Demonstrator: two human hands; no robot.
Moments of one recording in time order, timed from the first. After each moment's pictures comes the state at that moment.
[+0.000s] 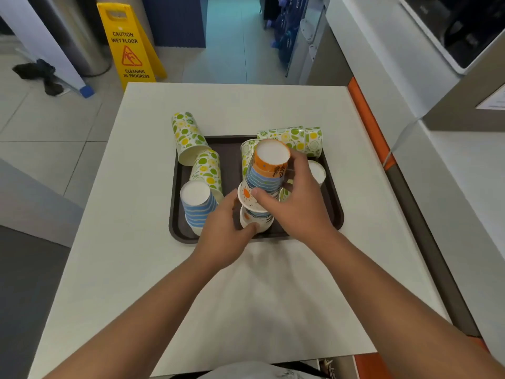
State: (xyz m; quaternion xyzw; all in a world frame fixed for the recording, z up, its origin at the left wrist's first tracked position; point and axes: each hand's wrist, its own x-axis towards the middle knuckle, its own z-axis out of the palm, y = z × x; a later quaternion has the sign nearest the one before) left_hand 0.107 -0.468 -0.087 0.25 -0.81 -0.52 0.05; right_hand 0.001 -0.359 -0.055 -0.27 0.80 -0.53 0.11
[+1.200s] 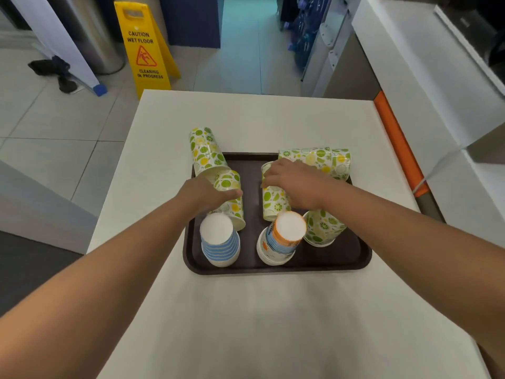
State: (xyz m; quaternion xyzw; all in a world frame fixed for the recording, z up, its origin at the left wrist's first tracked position) left_hand 0.025 -0.612 -0.094 0.43 -0.83 -0.31 -0.15; right_hand -0.119 -0.448 -0.071 -0.62 0.76 0.13 0.11
